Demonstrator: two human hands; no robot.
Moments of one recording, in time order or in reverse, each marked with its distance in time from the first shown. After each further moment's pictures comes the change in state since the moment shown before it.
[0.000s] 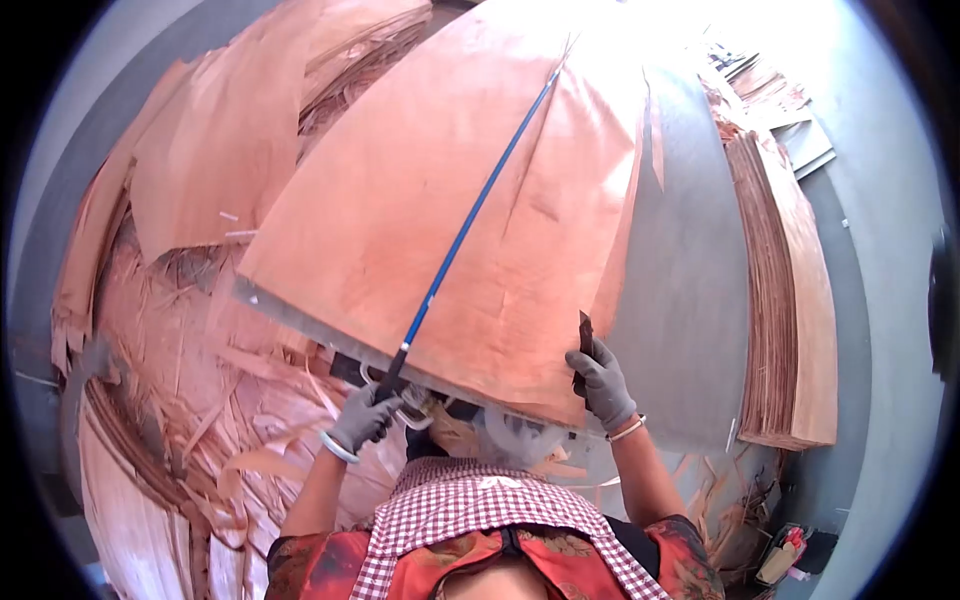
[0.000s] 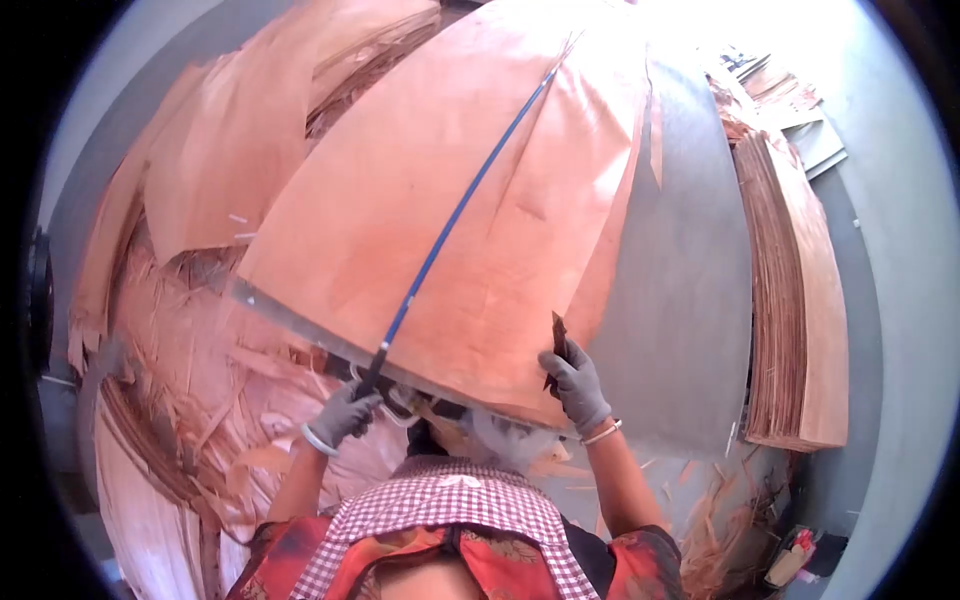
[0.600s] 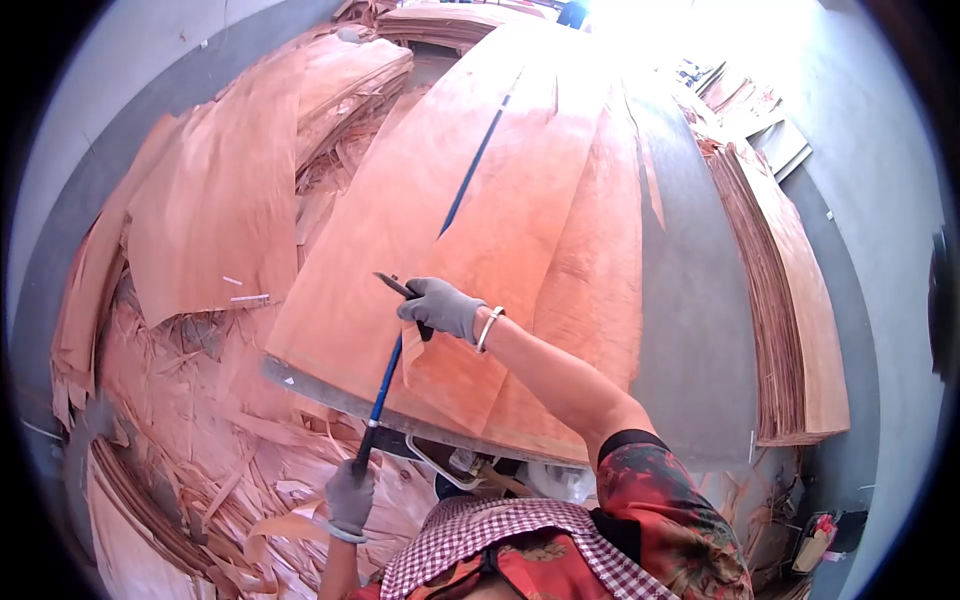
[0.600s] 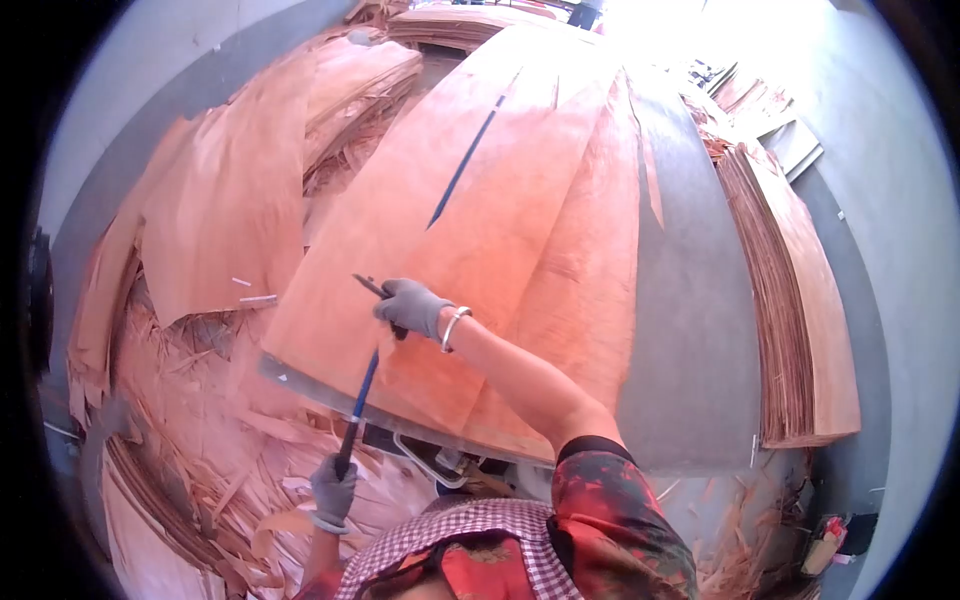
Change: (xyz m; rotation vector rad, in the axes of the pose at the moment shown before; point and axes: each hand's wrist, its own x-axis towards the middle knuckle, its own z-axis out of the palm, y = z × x) left_hand -0.022 -0.036 -0.100 0.596 0.643 0.583; right_hand 0.156 -0.129 0.271 -0.506 -0.551 -0.158
